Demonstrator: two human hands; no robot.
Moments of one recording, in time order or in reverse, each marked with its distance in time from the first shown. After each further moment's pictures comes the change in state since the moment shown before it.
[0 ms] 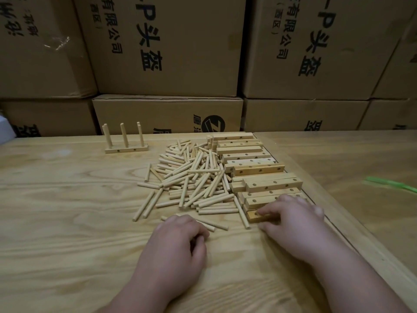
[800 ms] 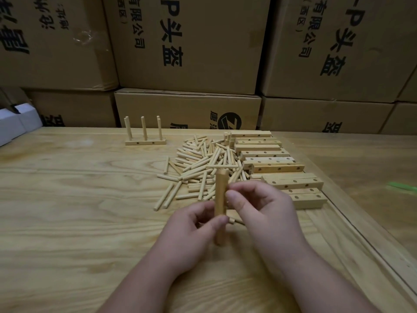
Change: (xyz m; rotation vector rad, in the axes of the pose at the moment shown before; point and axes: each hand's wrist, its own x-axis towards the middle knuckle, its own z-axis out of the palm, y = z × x) left_hand 0.003 -0.016 -0.006 -0.783 -0.045 -0.209; right_hand -0.019 -0.092 0.024 1.075 0.198 -0.276
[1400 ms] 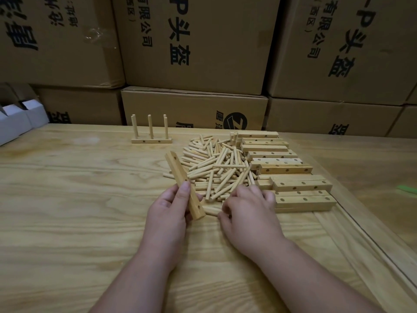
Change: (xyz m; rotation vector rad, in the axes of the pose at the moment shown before) left_hand 0.008 0.006 -0.016 -0.657 0.459 -0.116; right_hand 0.017 0.035 0.036 -1.163 -0.206 -0.153
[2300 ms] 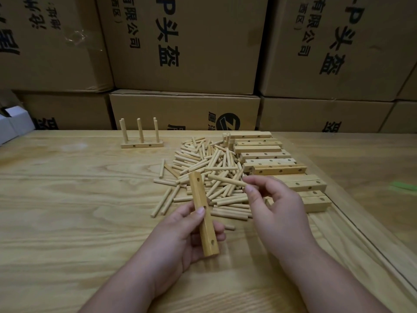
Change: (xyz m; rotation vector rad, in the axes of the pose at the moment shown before) left_hand -0.010 0.000 0.006 0.051 -0.367 -0.382; right_hand -0.009 0.035 -0.032 0.820 0.358 0.179
